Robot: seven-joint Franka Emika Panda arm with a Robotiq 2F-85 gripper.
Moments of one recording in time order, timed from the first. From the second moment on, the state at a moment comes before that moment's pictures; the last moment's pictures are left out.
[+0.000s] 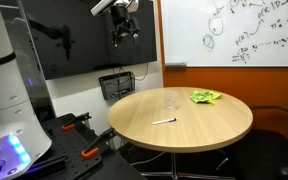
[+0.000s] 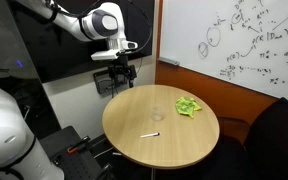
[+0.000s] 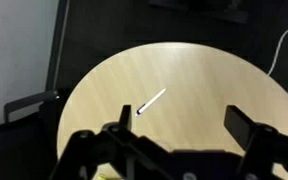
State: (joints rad) arm 0.02 -0.30 0.13 -2.43 -0.22 2.05 0.03
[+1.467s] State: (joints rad) arm -0.01 0.39 -0.01 -2.14 0.25 2.69 0.09
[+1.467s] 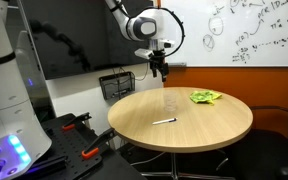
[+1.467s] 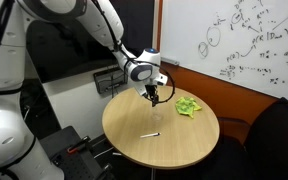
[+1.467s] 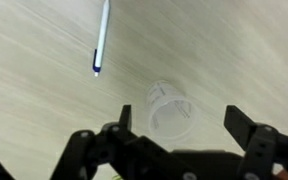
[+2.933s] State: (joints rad) arm 0.03 0.88 -0.09 -1.60 0.20 2.52 0.33
